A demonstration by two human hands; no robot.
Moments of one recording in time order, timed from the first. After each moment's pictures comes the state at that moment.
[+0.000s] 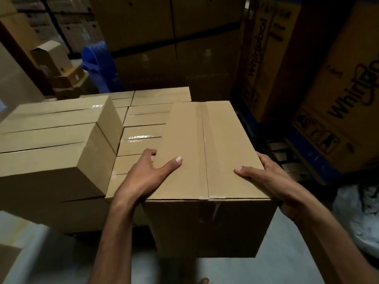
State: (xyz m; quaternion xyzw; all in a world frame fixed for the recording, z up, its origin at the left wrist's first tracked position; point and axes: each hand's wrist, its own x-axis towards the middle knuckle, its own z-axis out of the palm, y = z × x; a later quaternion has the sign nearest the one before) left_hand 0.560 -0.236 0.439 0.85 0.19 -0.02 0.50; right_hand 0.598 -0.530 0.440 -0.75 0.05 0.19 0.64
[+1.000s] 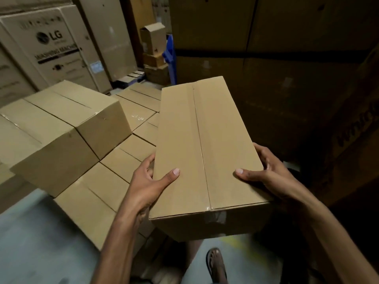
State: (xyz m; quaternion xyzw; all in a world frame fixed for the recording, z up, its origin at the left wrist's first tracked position) left_hand 1.000 -0.415 0.423 0.59 0.43 0.23 0.64; right_hand 1.231 -0.598 0.433 -0.72 -0.26 0.35 0.54
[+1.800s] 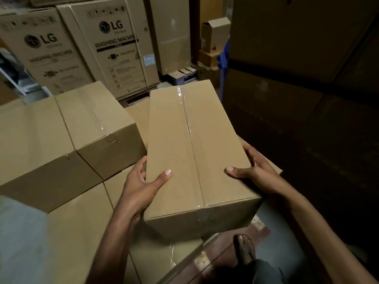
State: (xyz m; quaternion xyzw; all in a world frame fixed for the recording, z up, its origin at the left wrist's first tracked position) left_hand 1.195 -0.196 0.416 0.50 0.55 0.37 0.56; right_hand 1.479 -0.264 0.410 -0.63 -0.40 0.49 0.45
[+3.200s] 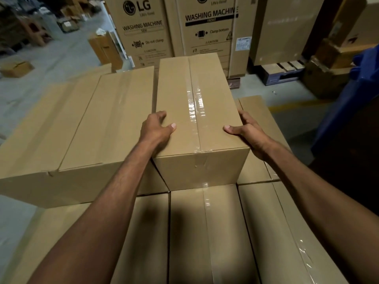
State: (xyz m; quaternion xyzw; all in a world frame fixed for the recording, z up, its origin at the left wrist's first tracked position) left_hand 1.236 0.272 0.309 0.48 0.77 0.34 0.23; right_hand 1.504 0.324 0.268 -0.48 -0.54 0.59 0.37
